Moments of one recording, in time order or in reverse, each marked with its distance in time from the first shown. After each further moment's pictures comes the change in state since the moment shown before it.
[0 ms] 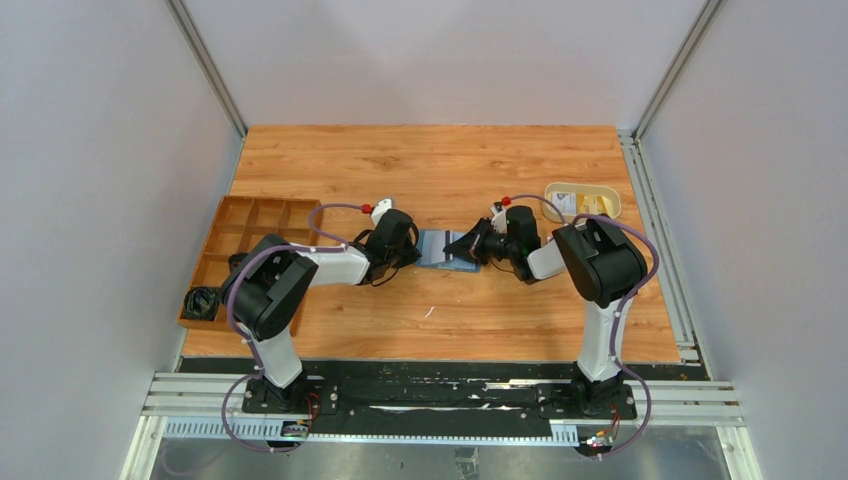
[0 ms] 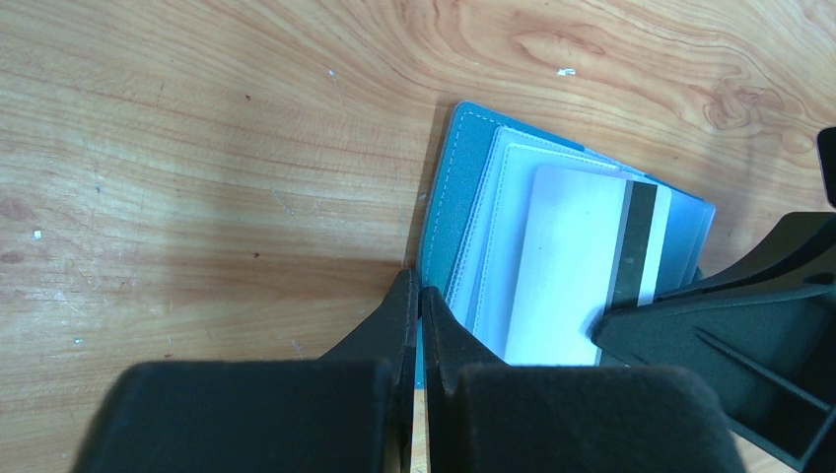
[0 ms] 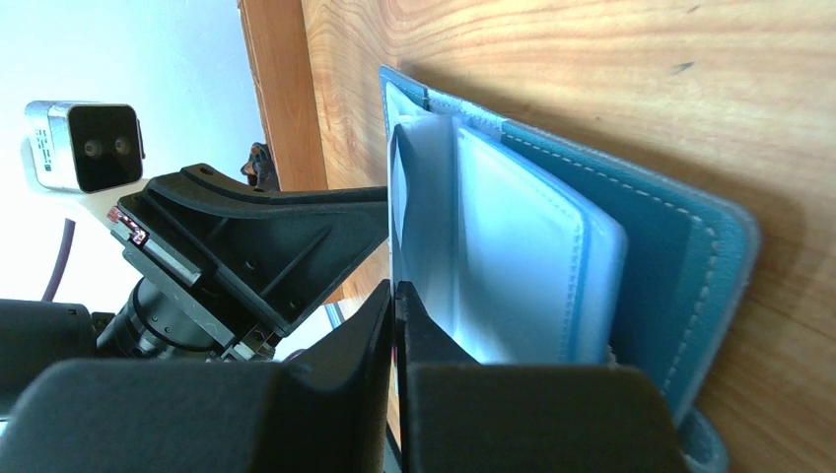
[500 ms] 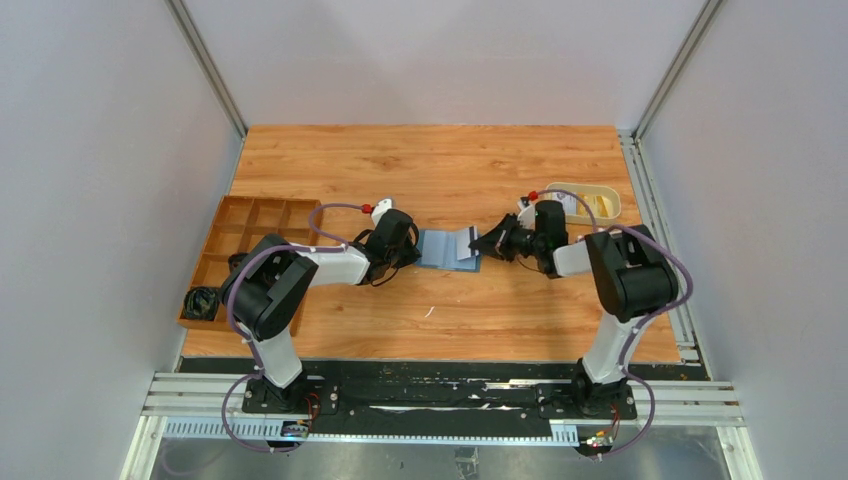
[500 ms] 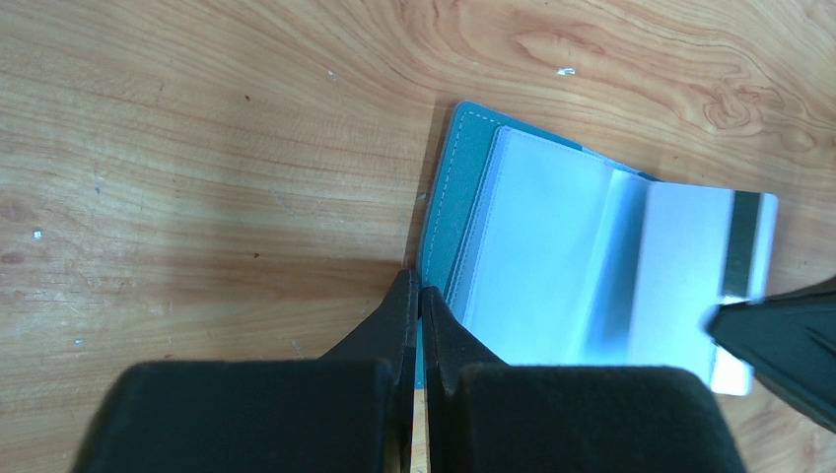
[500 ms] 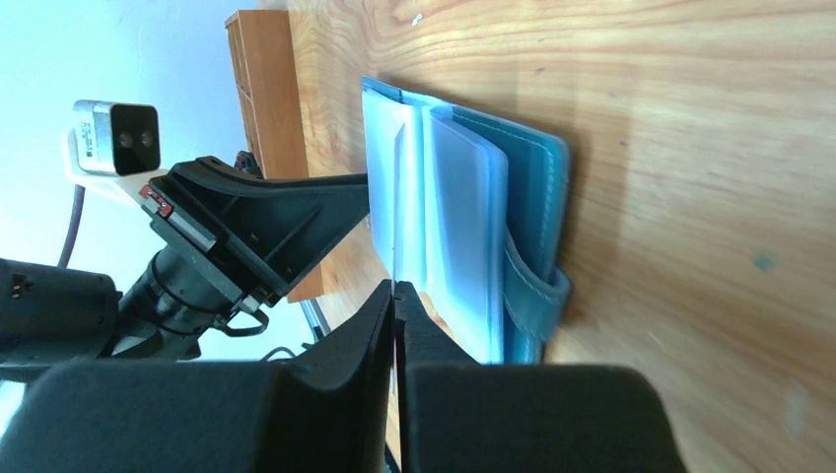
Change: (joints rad) left arm 0.000 0.000 0.000 0.000 0.000 0.002; right arm -0.126 -0.117 -0.058 -0.116 -0.056 -0.117
